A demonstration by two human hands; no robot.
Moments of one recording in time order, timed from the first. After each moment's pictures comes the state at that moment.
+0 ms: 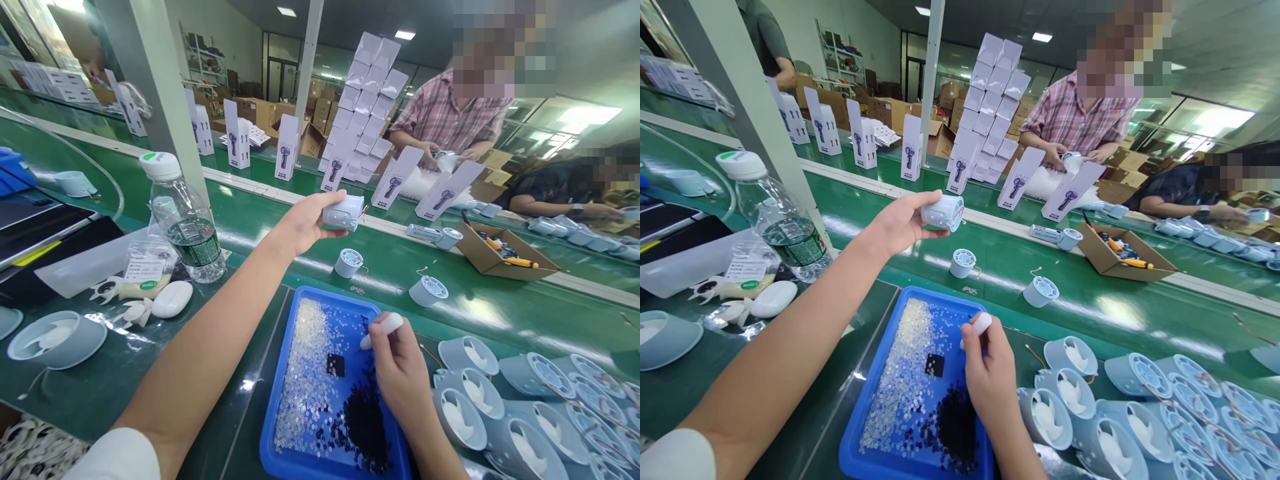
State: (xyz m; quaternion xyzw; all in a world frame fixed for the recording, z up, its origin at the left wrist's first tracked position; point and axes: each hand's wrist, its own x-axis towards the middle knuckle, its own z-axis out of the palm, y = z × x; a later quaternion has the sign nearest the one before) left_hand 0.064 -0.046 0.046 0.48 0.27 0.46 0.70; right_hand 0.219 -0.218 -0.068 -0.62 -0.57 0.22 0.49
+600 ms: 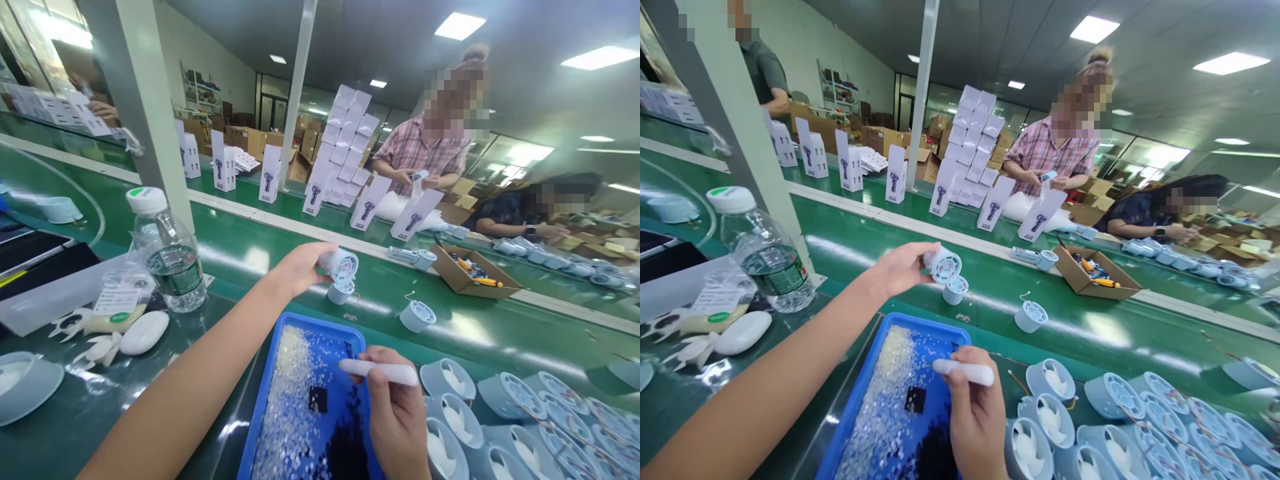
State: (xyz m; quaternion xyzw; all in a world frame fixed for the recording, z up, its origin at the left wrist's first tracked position) left_hand 0.091 -0.055 0.034 0.40 0.34 0.43 0.73; right_hand 0.214 -0.225 -0.070 -0.50 -0.56 0.15 0.65
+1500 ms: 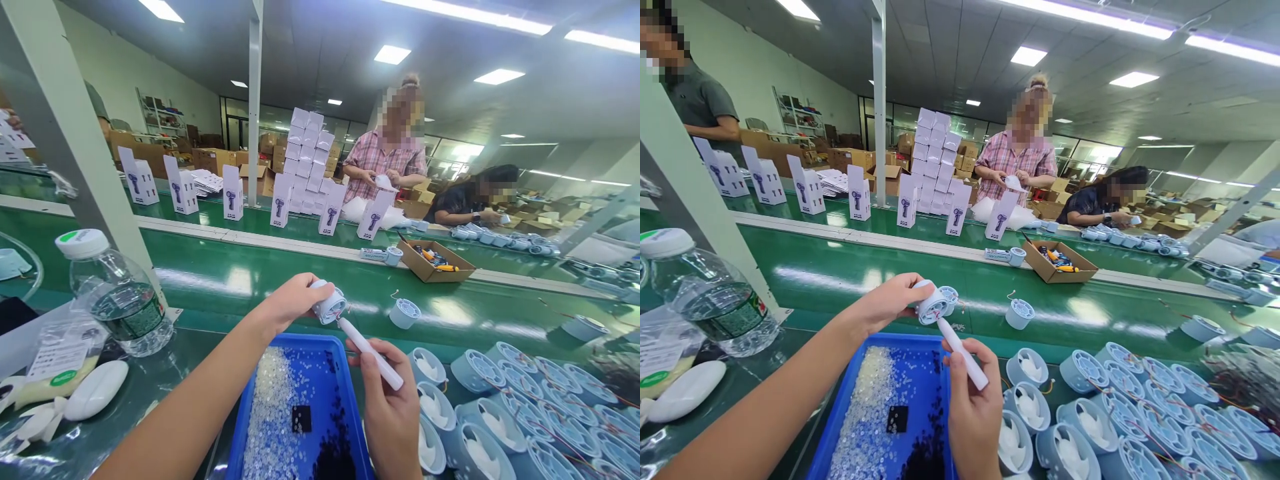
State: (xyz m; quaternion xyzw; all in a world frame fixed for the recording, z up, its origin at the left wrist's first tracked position) left_hand 0.106 -0.083 0.032 0.59 0.37 0.27 0.66; right_hand 0.218 -0.218 -0.056 -0.57 -0.36 0.21 0.71
